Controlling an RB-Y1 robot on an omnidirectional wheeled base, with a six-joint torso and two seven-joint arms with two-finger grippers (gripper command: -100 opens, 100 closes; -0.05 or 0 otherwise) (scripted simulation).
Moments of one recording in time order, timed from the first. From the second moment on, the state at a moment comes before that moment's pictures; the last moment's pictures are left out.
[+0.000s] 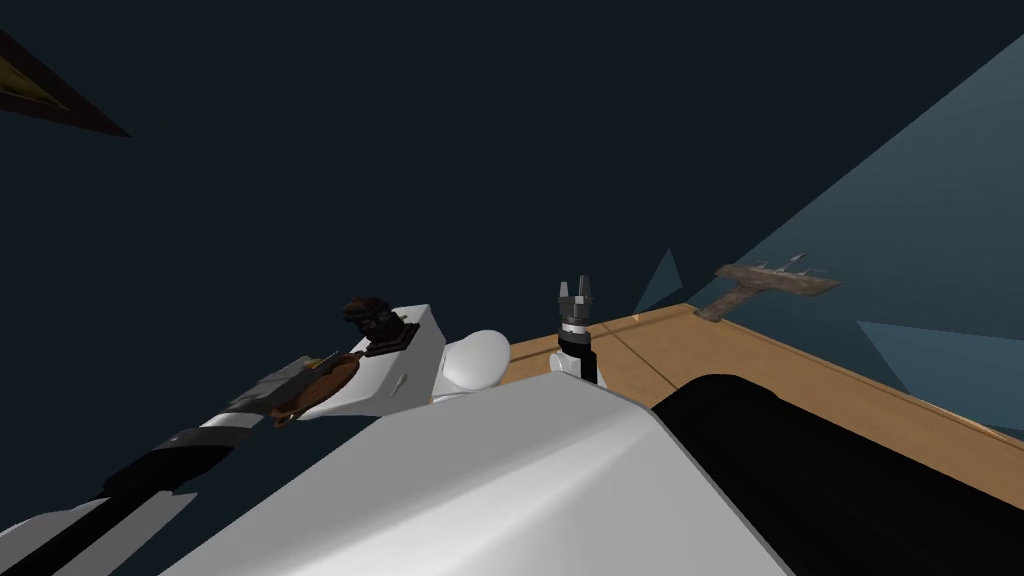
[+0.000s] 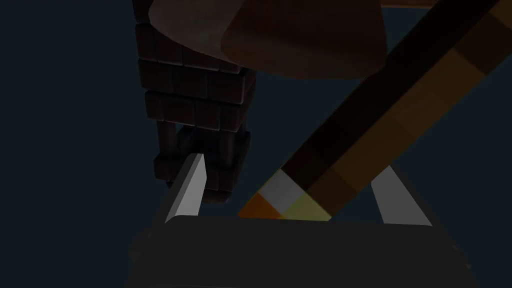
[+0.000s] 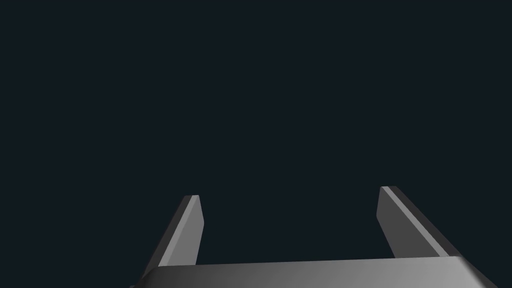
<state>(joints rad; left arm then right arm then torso) 0.20 0.97 0.03 -0.86 -0.01 -0.91 -0.51 0.47 0.04 0.02 -2.27 -0.11 -0.61 0.06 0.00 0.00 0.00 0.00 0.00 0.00</state>
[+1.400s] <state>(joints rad) 0.10 1.19 -0.08 -0.40 0.18 -1.26 -0.47 0.47 0.04 0.02 -2.27 -0.11 -0.61 0.06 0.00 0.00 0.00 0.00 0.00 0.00</state>
